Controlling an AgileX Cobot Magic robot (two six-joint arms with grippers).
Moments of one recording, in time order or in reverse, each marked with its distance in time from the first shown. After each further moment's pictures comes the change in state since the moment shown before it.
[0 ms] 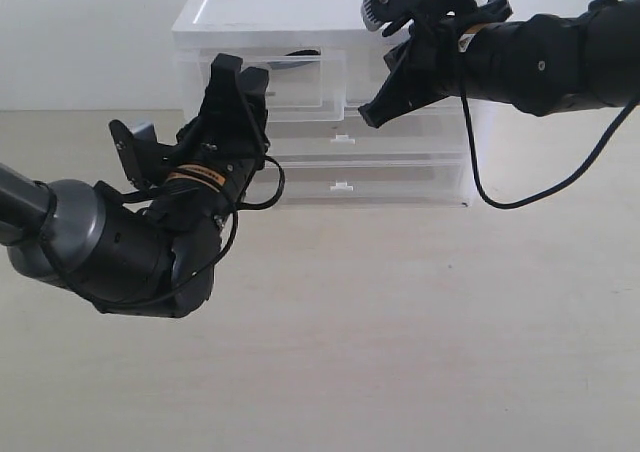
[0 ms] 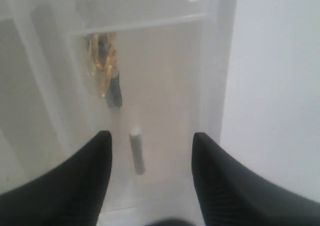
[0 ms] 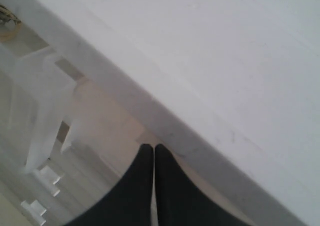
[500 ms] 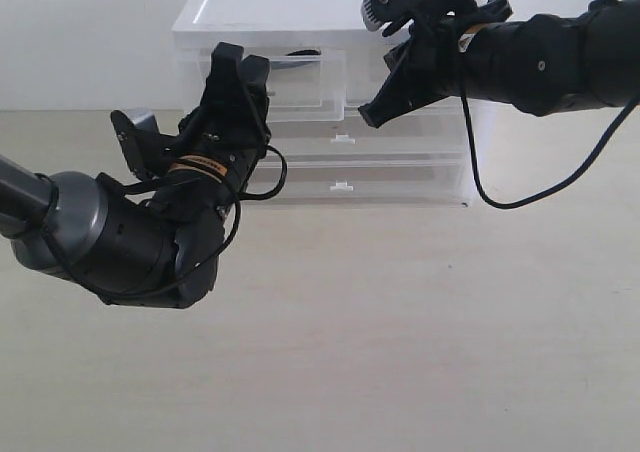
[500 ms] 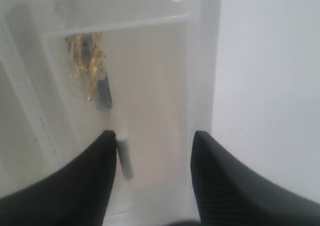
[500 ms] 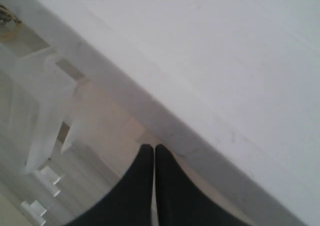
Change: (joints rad) left arm 0.005 0.000 -0.024 0.007 -0.002 0.006; right arm 0.000 0.000 0.000 0.000 0.000 0.002
